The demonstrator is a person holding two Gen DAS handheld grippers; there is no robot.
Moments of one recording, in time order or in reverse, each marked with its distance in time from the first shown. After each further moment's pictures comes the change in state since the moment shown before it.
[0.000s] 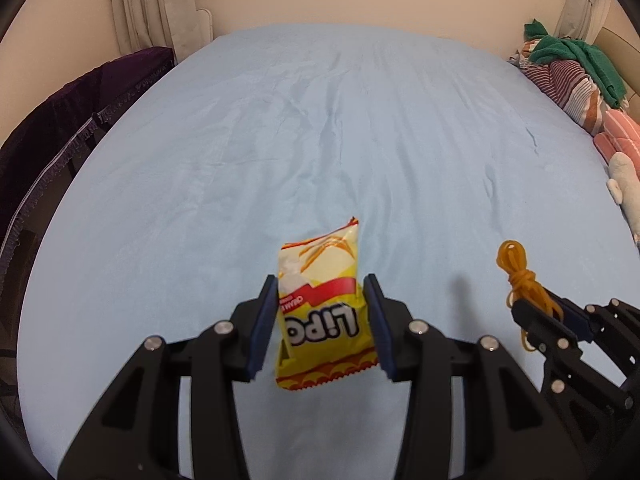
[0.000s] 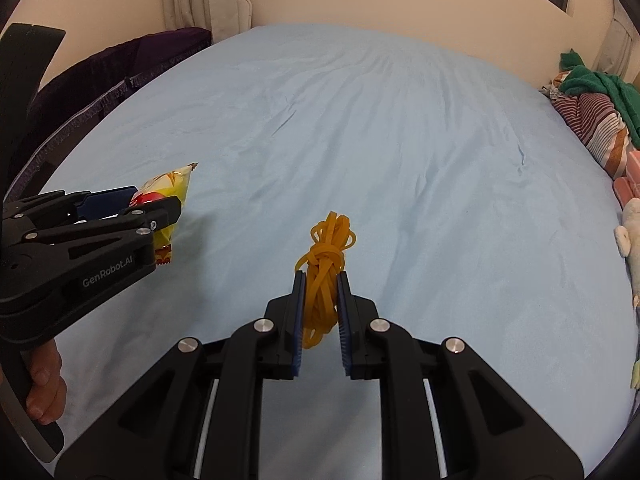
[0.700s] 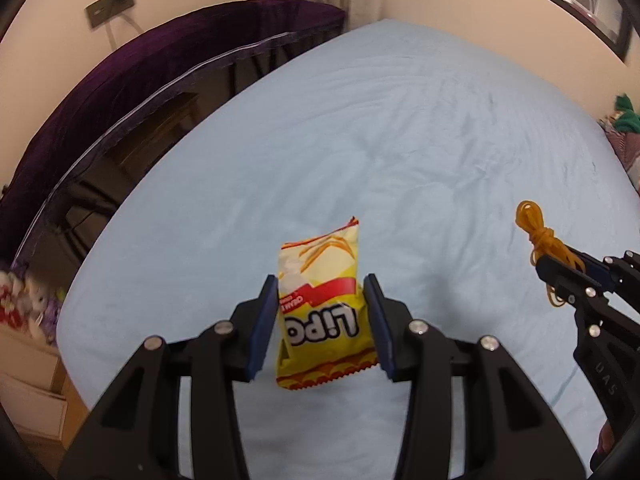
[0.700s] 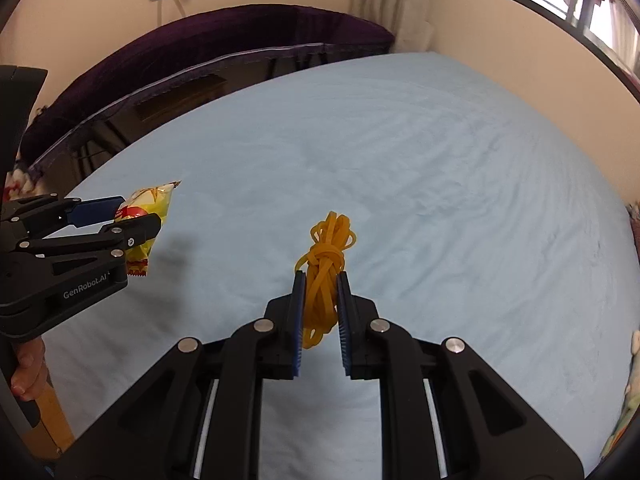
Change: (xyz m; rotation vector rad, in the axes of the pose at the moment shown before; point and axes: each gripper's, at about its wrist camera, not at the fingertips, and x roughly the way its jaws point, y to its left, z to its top) left arm -0.196 0.166 -0.221 -0.380 0.043 0.273; right arm -0.143 0.208 -0.097 -0.455 -0.018 0.288
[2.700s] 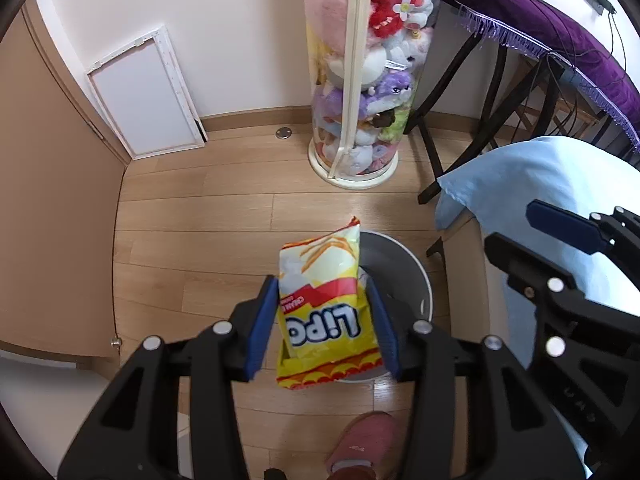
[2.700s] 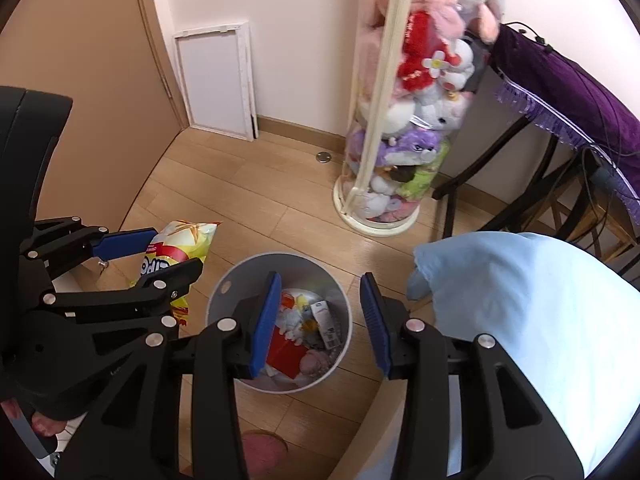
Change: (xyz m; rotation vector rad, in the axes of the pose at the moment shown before) left arm -0.106 0.442 -0.386 -0.912 0.142 0.512; right arm 0.011 0.627 -0.107 -0.936 0.029 0.673
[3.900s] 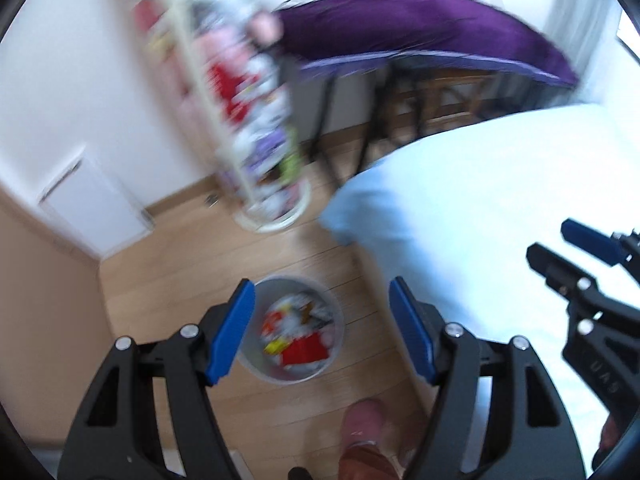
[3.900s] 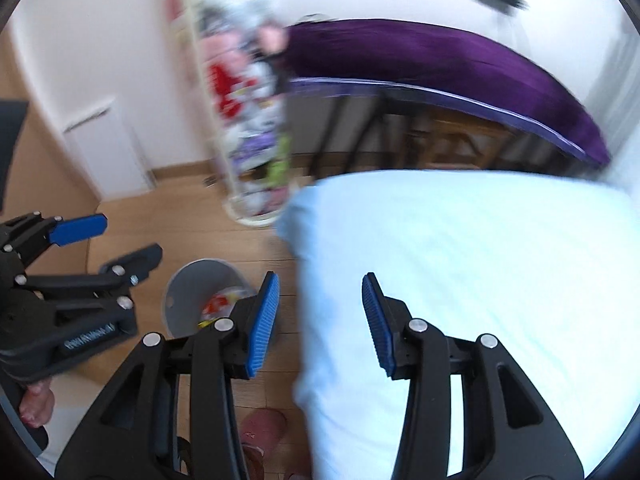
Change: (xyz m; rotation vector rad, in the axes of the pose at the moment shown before) left arm -0.148 -0.135 0.037 0.383 -0.076 -0.159; right arm -0.202 -0.108 -0.055 0.454 0.007 -0.314
